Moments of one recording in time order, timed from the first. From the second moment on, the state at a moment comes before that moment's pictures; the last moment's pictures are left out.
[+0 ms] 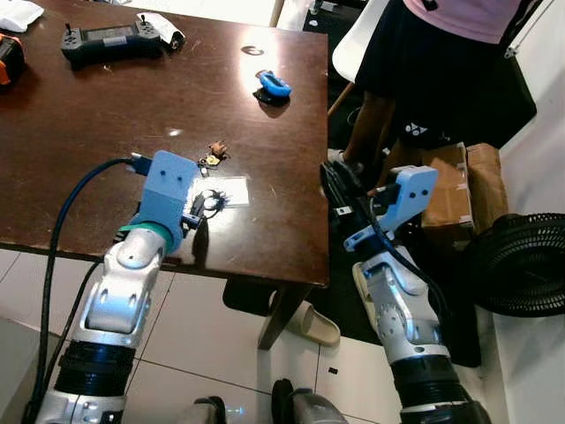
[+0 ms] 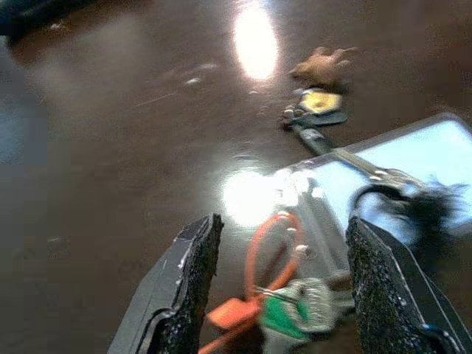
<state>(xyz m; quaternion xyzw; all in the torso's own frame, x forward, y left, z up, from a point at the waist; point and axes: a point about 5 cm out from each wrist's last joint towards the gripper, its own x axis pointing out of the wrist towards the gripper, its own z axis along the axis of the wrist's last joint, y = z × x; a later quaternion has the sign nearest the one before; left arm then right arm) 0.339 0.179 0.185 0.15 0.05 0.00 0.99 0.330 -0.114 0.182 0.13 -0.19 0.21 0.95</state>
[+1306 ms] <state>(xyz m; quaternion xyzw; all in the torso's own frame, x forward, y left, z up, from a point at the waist) 0.339 0.180 0.232 0.08 -0.04 -0.04 0.99 0.329 -0.114 0.180 0.13 -0.19 0.21 0.95</state>
